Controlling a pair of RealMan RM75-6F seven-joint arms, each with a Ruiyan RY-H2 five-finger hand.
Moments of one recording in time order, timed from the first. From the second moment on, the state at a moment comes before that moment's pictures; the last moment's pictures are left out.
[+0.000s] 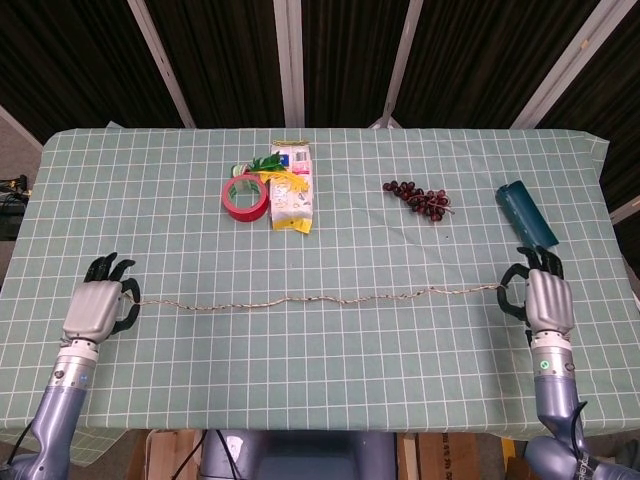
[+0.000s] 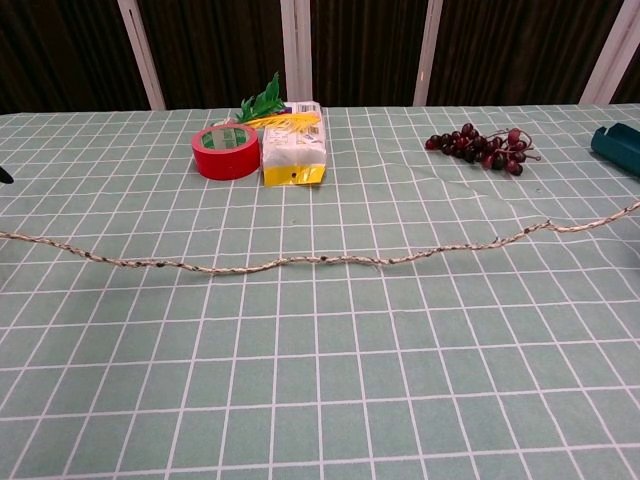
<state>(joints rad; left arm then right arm) -0.38 -1.32 -0.10 -1.67 1.14 1.25 0.40 0.35 -1.34 0.26 -1.59 -0.97 1.24 -0.17</state>
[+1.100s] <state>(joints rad) -0.35 -1.37 -0.07 -1.57 1.14 1.22 0.38 0.33 -1.36 0.24 -1.49 -0.96 1.22 -0.18</state>
